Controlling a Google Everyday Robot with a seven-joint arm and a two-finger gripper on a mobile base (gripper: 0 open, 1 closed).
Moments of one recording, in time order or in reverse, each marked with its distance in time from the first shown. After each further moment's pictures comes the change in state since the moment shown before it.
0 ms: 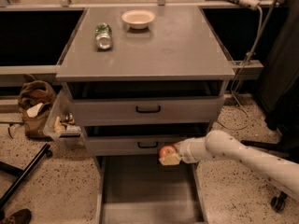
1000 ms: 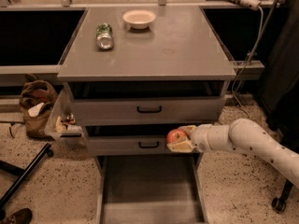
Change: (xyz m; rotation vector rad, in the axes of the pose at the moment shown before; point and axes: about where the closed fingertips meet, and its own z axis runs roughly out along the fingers) arm -0.074 0.011 -0.113 0.054 -0.168 -0.136
